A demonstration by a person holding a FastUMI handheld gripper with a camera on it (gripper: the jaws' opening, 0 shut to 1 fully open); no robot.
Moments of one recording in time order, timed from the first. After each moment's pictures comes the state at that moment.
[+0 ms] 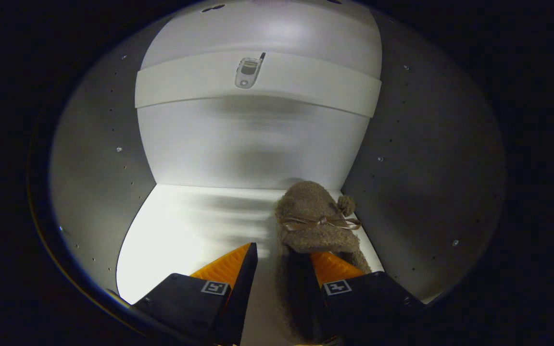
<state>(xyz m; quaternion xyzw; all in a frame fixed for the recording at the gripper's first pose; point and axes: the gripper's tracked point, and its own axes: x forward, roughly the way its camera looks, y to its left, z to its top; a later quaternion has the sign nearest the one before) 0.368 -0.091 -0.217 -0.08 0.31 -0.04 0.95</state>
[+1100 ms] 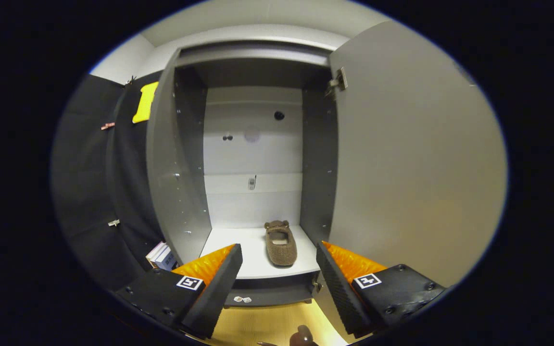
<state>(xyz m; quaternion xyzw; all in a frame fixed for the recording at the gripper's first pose) 0.070 -0.090 0.004 -0.02 0.07 -0.06 1.00</state>
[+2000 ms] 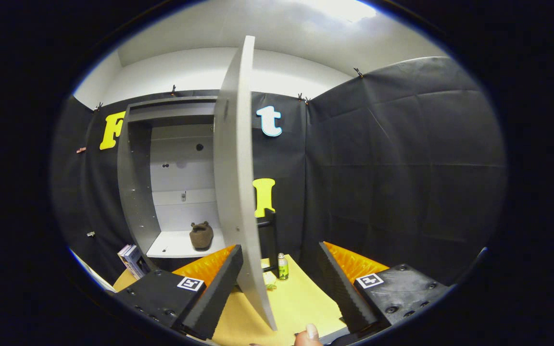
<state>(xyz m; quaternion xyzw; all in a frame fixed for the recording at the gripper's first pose) -0.134 -0.302 0.037 0.00 0.01 -0.19 0.98</state>
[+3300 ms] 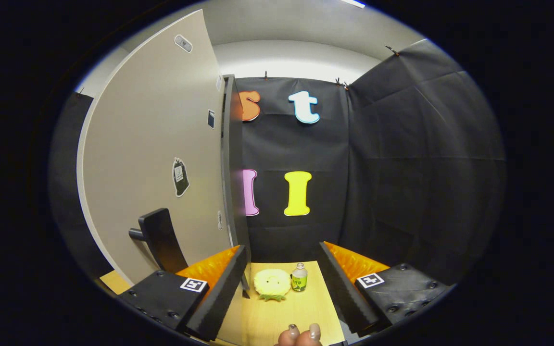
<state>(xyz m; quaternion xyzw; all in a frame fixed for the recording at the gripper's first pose) -0.007 -0.356 0.000 0.00 0.05 -0.01 1.00</state>
